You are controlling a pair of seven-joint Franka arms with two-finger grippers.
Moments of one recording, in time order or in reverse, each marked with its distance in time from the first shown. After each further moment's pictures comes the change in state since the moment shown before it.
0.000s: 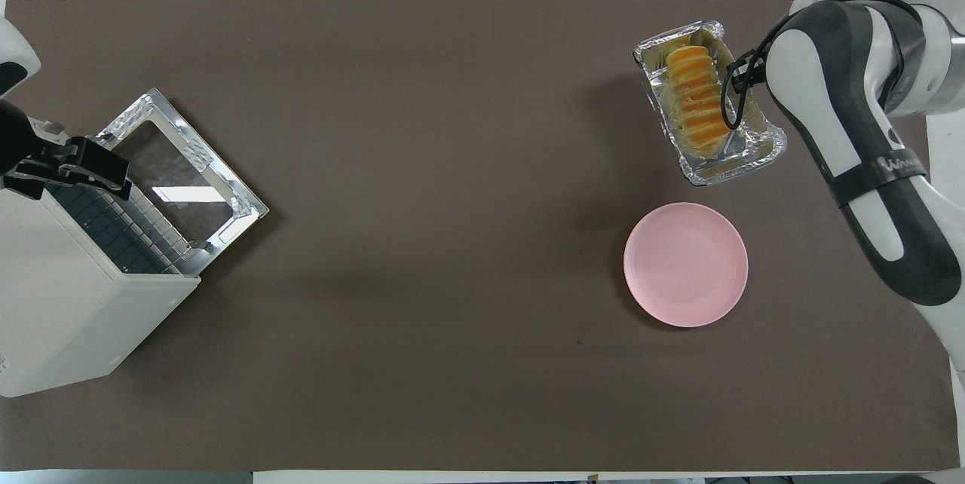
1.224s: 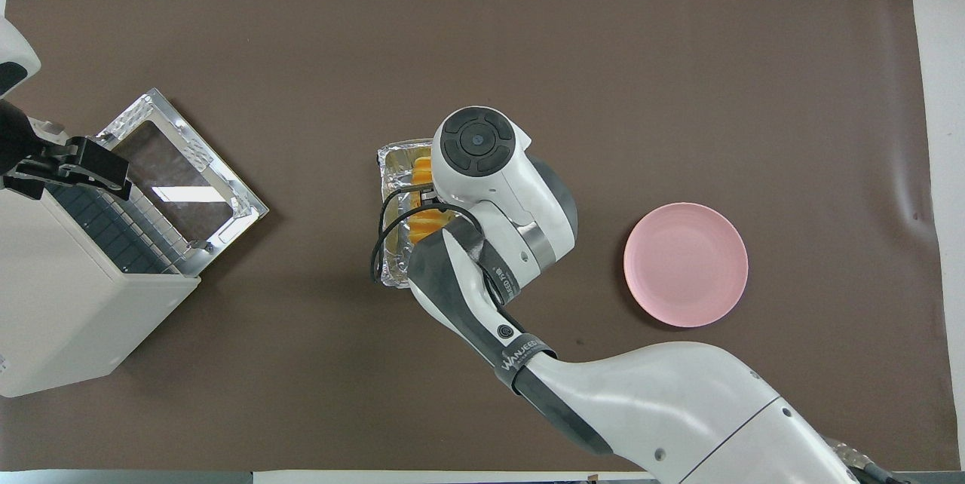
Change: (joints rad) left arm 0.000 0.000 0.000 0.000 0.000 0.000 0.000; right arm 0.478 0.042 -0.018 -0.294 -0.002 0.410 0.612
